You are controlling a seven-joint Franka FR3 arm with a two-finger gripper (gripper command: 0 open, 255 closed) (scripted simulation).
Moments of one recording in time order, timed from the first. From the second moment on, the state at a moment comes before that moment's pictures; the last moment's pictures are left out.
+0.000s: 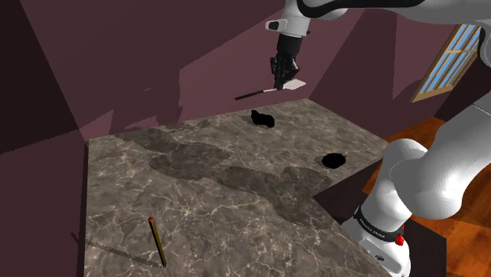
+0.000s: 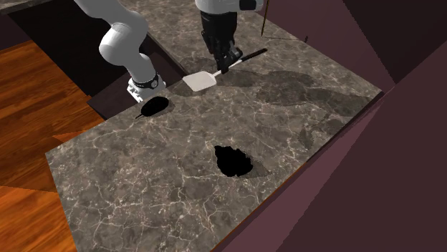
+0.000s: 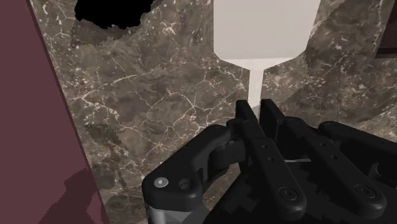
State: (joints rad) arm 0.42 -0.33 -0.38 -1.99 -0.06 1.71 -1.22
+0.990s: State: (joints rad) arm 0.55 -0.34 -0.13 -2.04 0.00 1.74 -0.86
